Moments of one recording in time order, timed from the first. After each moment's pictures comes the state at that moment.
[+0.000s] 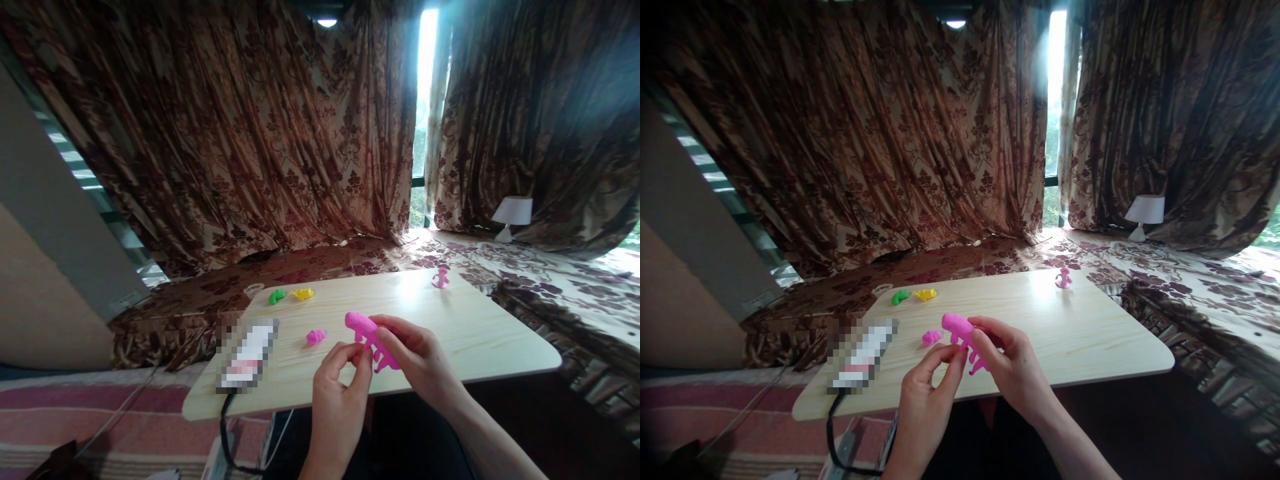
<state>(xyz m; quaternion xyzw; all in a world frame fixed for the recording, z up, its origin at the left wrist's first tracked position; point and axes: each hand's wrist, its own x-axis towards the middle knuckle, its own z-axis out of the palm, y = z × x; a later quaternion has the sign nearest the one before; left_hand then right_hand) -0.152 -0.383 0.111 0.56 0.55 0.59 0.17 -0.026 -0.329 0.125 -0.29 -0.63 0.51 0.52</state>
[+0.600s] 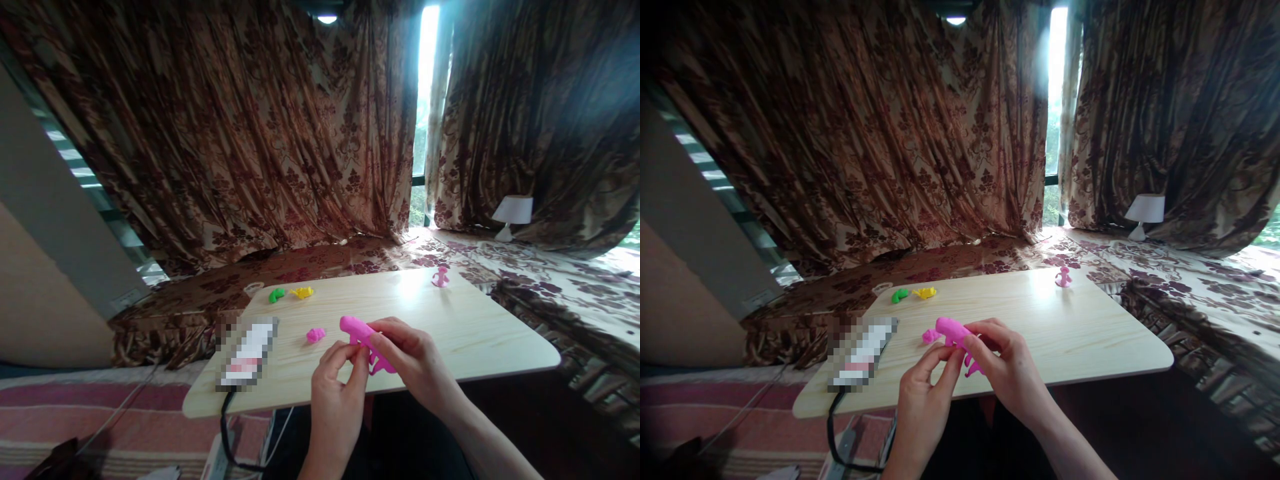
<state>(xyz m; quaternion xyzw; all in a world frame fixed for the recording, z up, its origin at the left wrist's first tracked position) -0.152 -0.384 0.111 0.56 0.56 0.59 0.16 -0.028 -0.336 0.129 -0.26 -0.67 0.49 0.50</state>
